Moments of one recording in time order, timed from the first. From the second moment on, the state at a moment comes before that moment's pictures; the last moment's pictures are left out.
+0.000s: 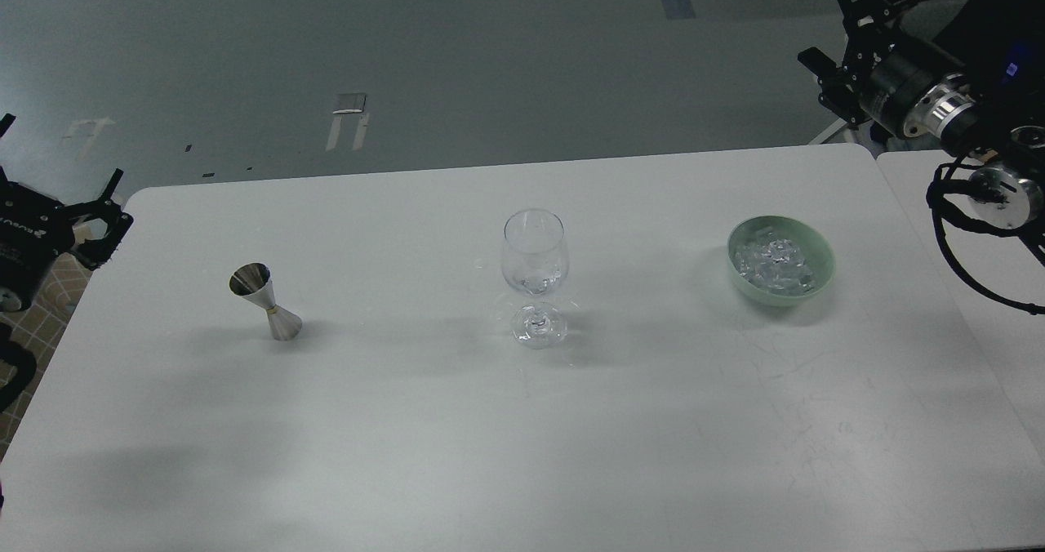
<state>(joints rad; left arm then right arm) -0.15 0.42 -1.85 -1.33 0.33 -0.30 0.29 0.87 -0.65 0.61 1.00 -0.60 0.13 0.22</state>
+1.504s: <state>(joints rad) -0.51 0.30 -1.51 -1.18 0.77 -0.28 0.23 0.43 -0.62 0.52 0.97 -1.75 -0.49 0.23</state>
